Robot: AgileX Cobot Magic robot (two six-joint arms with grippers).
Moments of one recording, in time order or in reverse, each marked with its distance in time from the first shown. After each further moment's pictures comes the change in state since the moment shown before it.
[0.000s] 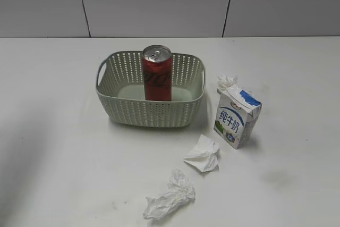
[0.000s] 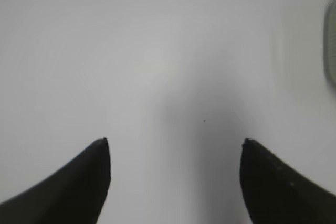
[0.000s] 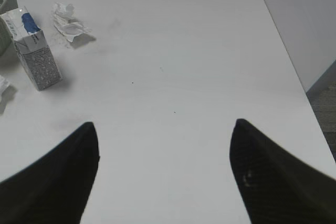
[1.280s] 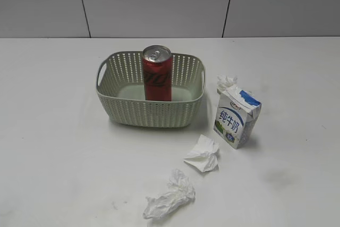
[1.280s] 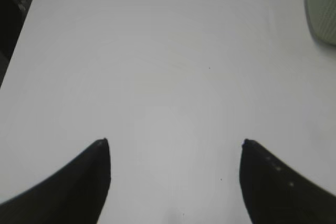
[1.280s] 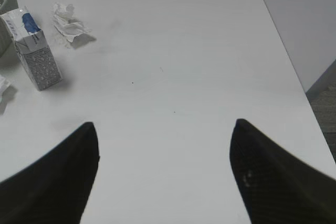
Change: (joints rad) left arm 0.068 -1.281 0.921 -0.008 -0.180 -0.007; right arm 0.000 0.000 0.000 0.000 0.000 0.000
